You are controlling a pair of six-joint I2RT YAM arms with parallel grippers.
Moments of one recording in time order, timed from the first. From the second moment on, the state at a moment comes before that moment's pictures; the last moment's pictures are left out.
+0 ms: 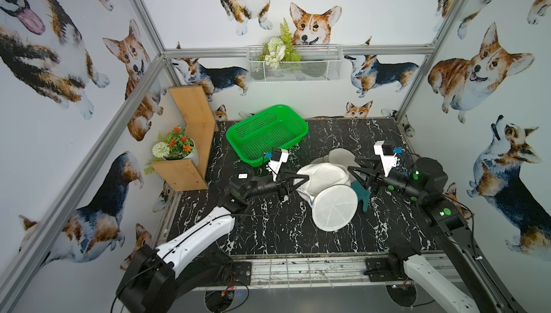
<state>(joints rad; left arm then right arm) -0.57 1.09 0.62 0.55 0.82 -0.53 0.25 0.73 0.87 -0.30 -0.66 0.09</state>
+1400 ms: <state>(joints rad) -0.54 1.02 0.71 0.18 0.82 -0.30 0.46 0.89 0.95 -0.57 -0.64 -0.35</state>
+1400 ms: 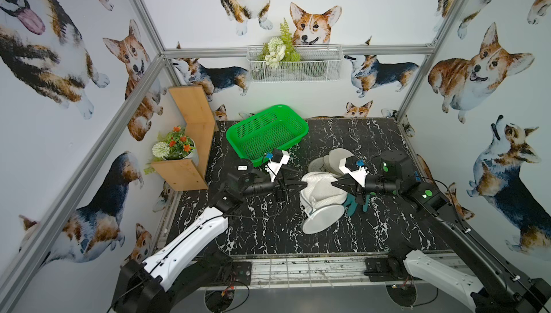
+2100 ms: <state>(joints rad) -0.42 1.14 0.78 0.14 0.72 -0.44 0.47 0.79 1.00 -0.65 -0.56 -0.49</state>
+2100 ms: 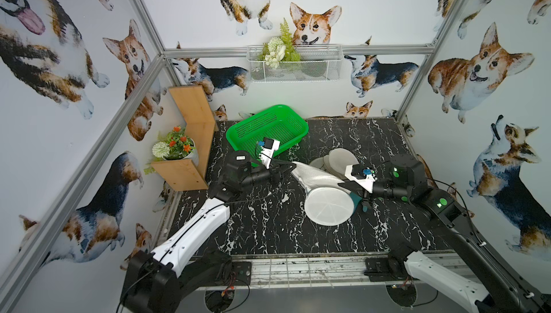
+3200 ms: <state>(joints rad) -0.56 1.06 0.86 -0.01 0.27 -0.46 0.50 0.84 0.81 -0.10 -0.18 0.18</state>
